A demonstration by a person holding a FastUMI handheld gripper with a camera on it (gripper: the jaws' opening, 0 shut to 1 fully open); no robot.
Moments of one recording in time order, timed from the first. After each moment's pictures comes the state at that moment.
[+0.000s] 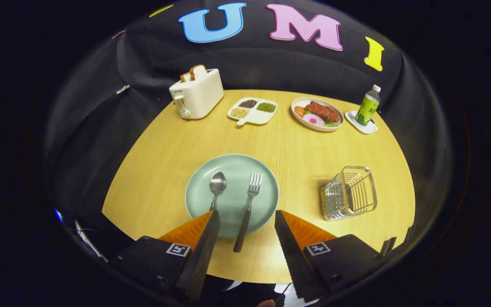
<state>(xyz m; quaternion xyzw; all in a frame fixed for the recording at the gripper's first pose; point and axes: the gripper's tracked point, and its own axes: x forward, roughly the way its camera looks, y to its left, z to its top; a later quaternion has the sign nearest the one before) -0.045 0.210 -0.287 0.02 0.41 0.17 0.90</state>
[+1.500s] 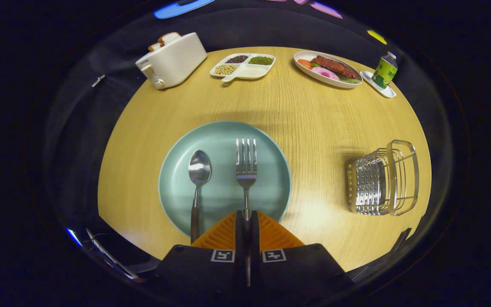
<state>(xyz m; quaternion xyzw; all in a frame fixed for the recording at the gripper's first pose) -0.013 0.215 -0.338 0.04 0.52 0.18 0.84</state>
